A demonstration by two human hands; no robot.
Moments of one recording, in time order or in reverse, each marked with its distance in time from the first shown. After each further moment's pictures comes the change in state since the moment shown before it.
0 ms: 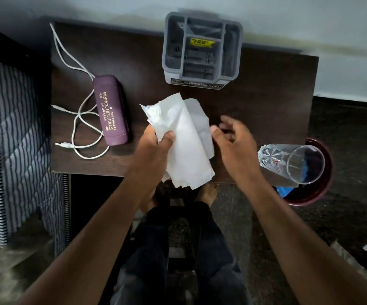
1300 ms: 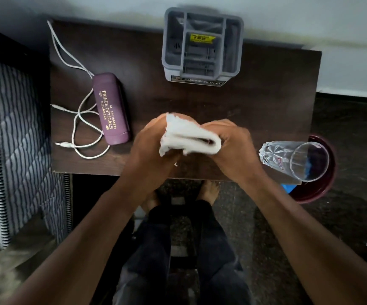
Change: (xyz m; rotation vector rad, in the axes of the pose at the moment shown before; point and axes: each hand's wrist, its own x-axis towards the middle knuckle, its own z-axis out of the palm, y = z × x) left_hand -0.013 0.022 -0.010 0.452 -0.215 0.600; right_hand -0.010 -0.017 -0.005 -0.116 -0.191 -0.549
